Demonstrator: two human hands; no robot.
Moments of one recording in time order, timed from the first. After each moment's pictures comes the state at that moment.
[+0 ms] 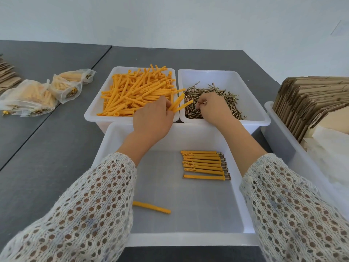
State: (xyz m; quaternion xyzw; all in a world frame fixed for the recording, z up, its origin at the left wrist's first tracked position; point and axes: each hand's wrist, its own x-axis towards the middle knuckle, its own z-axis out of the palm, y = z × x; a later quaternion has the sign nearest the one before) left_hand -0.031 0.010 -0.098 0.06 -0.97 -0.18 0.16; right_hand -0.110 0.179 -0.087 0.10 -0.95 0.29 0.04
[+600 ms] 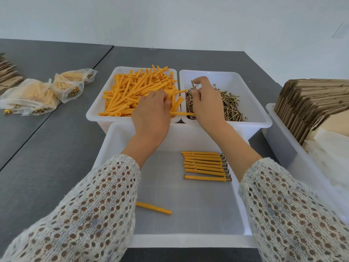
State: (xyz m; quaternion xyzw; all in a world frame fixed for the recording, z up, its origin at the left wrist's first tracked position) left_hand -0.023 0.015 -0.094 0.10 -0.93 -0.17 0.30; right_hand -0.091 0.151 -0.083 0.18 -0.88 0.36 0.25
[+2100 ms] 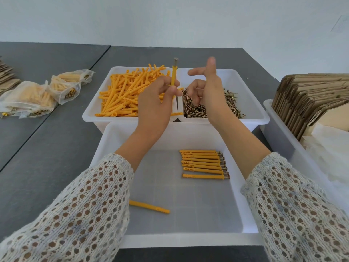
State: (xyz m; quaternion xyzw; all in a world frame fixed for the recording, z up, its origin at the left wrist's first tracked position) left_hand -0.016 0.030 -0.071 -0.03 -0.80 -0.49 0.33; right_hand -0.085 0.159 -0.048 0.11 -0.68 0.72 0.00
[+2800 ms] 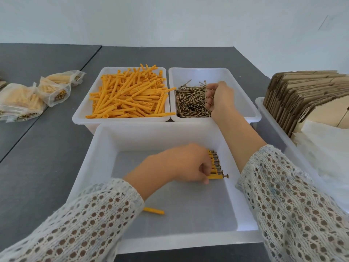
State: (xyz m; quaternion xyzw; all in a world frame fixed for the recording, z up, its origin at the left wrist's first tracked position) left_hand 0.025 0.089 -0.095 -0.28 -0.92 -0.18 -0.22; right_hand -0.112 0.194 -0.067 -0.15 -0.61 0.78 0.00
